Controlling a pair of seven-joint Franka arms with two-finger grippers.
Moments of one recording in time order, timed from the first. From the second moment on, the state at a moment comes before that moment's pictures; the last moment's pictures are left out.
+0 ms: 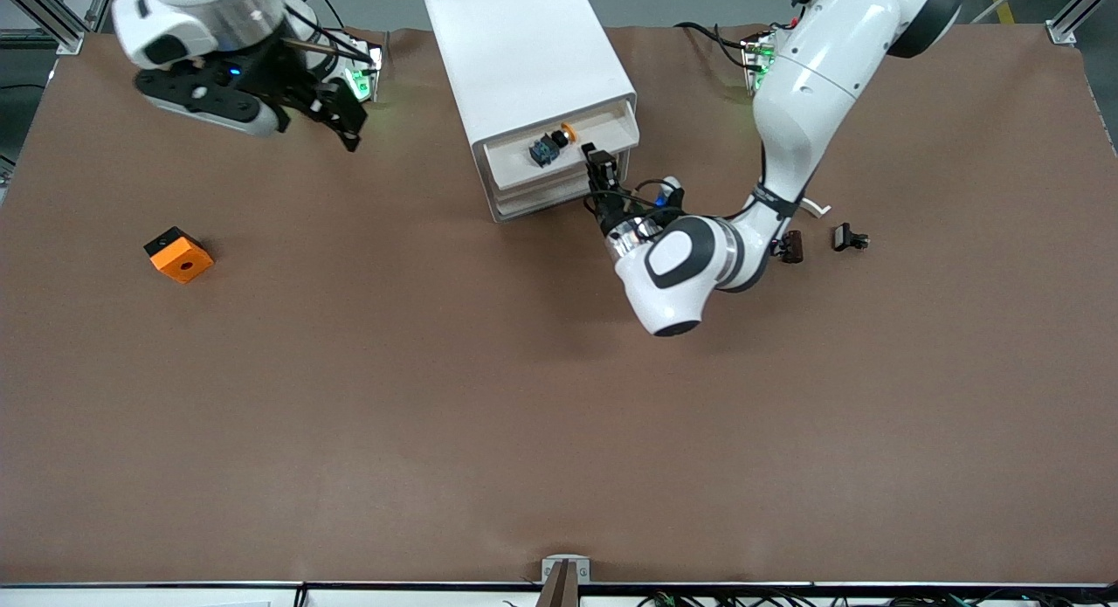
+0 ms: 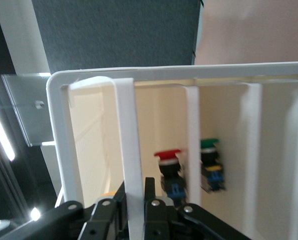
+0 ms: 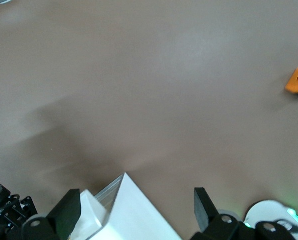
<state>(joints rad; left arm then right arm) -0.38 0.80 -0.19 -1.48 -0.92 1.26 -2.29 0.61 -0.05 -0.06 -1.58 0.00 1.52 0.92</state>
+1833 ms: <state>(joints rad) -0.25 0.77 0.14 -1.20 -0.76 1.28 -1.87 0.92 0.46 -0.06 -1.43 0.00 1.92 1.60</state>
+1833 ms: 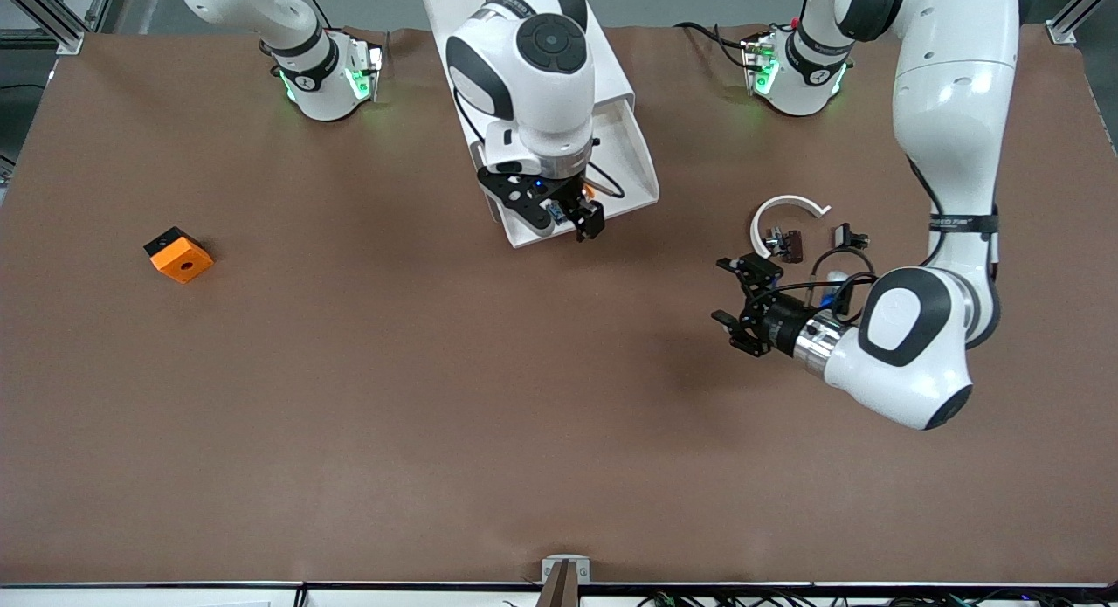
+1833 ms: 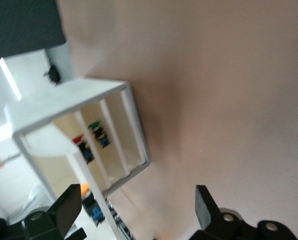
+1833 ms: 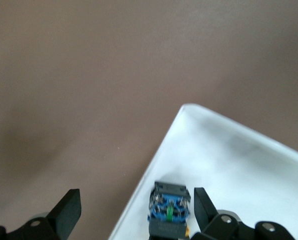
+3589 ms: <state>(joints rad) -0.38 0.57 0.14 -1.20 -0.28 1.54 -1.17 0.95 0.48 -0.08 -1.44 0.08 1.85 1.50</state>
